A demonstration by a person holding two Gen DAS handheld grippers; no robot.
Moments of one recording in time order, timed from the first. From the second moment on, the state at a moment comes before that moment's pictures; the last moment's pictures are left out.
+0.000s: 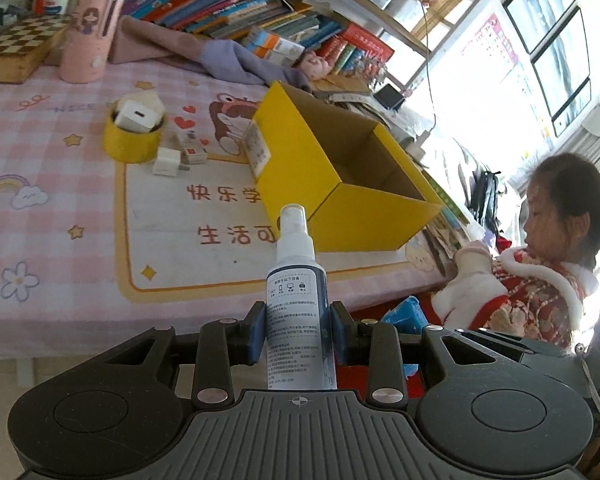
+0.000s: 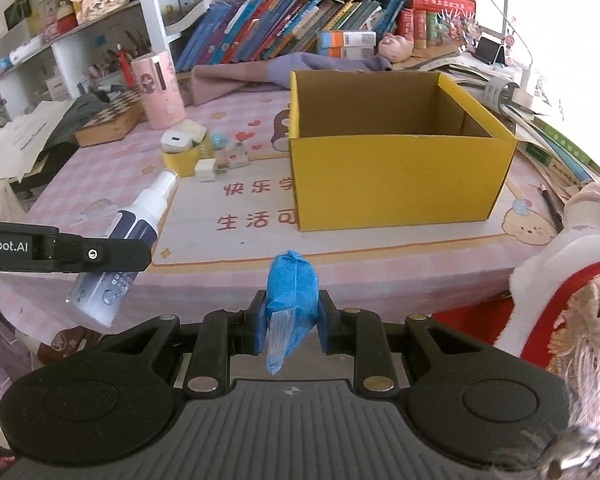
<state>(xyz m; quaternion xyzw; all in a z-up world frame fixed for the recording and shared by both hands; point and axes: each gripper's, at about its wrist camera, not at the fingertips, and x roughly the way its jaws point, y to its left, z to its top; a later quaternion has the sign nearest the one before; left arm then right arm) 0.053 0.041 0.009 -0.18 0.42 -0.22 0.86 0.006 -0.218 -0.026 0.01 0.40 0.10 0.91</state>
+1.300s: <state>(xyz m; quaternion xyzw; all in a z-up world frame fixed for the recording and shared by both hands) 0.139 -0.028 0.052 -0.13 0.37 -0.30 0.87 0.079 -0.289 0.011 0.04 0.35 0.06 0.93</state>
